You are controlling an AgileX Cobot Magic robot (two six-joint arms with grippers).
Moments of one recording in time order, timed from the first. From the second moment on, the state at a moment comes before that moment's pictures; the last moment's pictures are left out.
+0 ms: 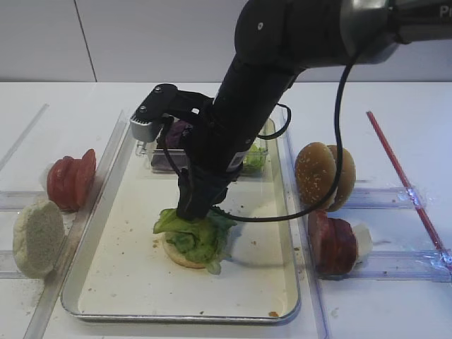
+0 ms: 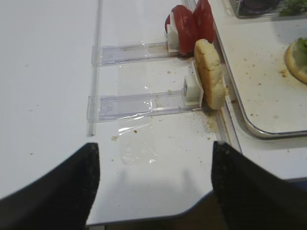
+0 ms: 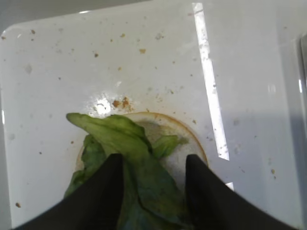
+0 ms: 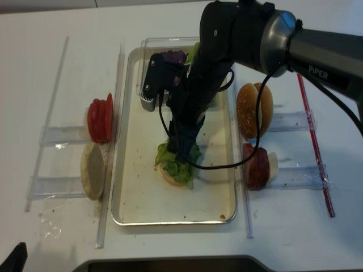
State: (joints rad) left arm -0.01 -0.02 -0.49 0.02 1.18 -0.02; right arm 0.63 1.95 -1.47 0.53 0.96 -1.01
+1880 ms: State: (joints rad) left arm -0.01 -0.02 -0.49 0.02 1.18 -0.02; right arm 0.63 1.96 -1.77 0.25 1.23 -0.02
